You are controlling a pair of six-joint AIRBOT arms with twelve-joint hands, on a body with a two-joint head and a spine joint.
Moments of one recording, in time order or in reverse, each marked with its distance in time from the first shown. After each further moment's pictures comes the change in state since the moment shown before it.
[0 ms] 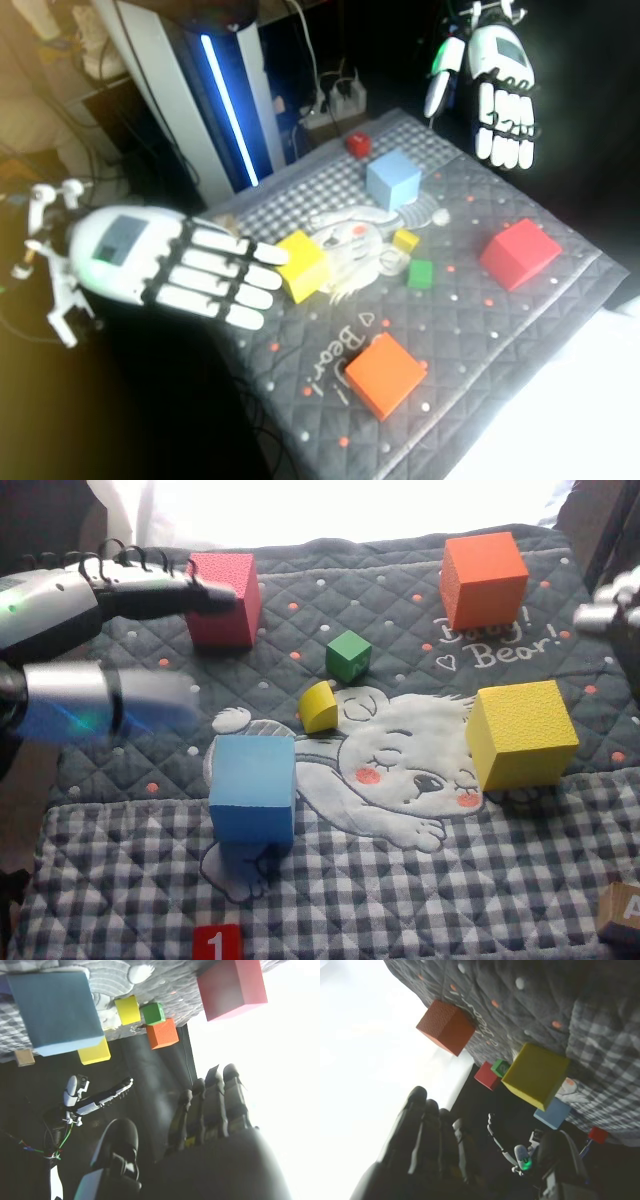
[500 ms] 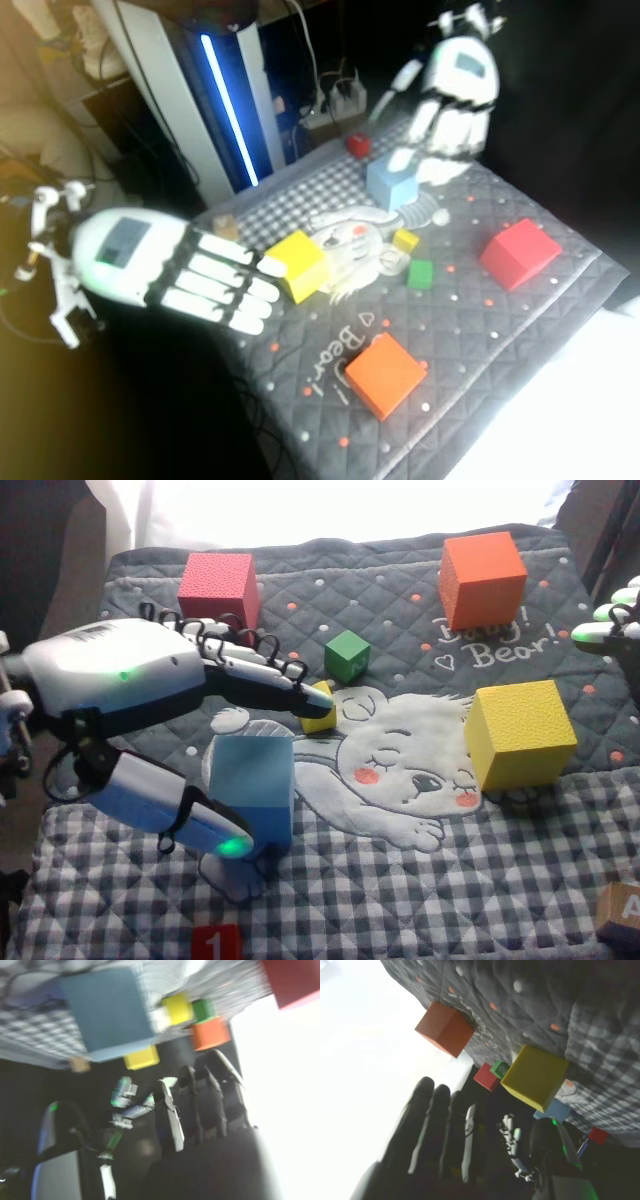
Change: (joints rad) left arm -0.099 -0.079 -0.032 0.310 0.125 -0.081; right arm 0.000 -0.004 0.005 -0.001 -0.007 0.001
